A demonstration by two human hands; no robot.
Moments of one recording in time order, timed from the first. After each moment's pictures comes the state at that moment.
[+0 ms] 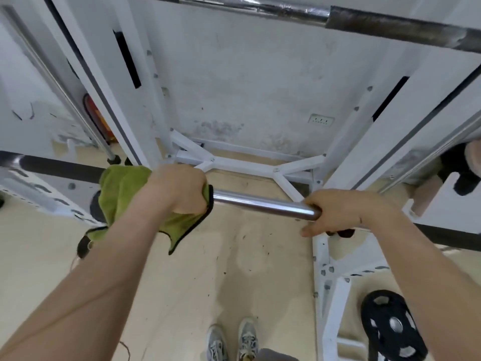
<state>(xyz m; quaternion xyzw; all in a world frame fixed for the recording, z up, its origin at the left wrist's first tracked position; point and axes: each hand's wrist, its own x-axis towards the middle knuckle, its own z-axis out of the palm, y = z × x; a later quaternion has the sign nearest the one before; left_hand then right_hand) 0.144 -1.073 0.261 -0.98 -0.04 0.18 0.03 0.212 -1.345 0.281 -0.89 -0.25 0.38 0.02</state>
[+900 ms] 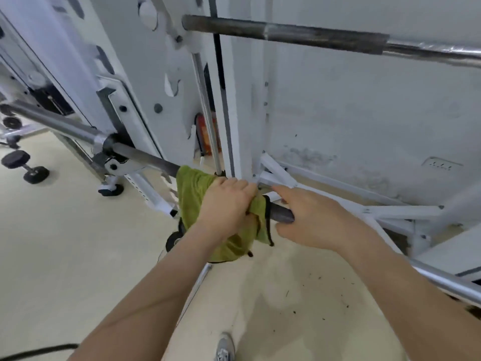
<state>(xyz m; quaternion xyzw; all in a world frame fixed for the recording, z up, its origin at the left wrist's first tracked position) 0.074 -0.873 0.214 -0.99 -0.06 -0.12 0.05 0.151 -1.053 0.275 -0.87 -0.45 0.17 0.12</state>
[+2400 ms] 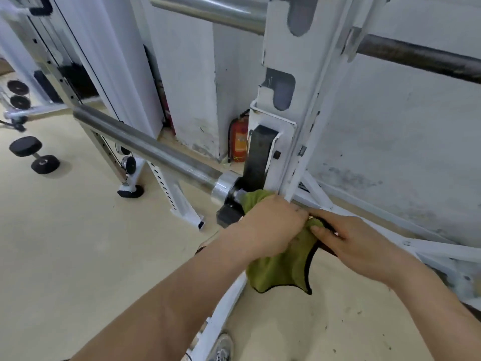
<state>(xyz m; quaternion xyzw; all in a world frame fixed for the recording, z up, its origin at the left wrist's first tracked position) 0.039 -0.619 0.262 -0.99 0.10 0.06 -0.02 0.117 -0.784 0.269 -0.86 -0.39 0.27 0.21</state>
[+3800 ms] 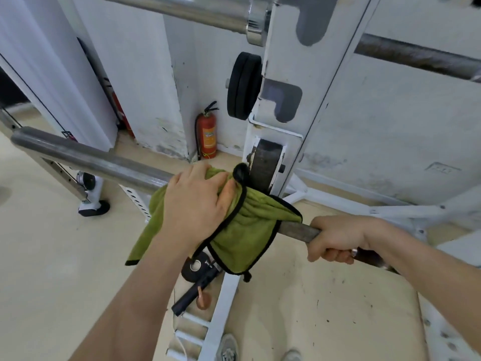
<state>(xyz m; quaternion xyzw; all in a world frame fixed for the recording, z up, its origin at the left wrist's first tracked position) 0.010 -0.493 0.248 -0.97 -0.17 -0.15 -0.10 0.132 -0.728 0.273 -0.80 -0.16 0.56 0.11</state>
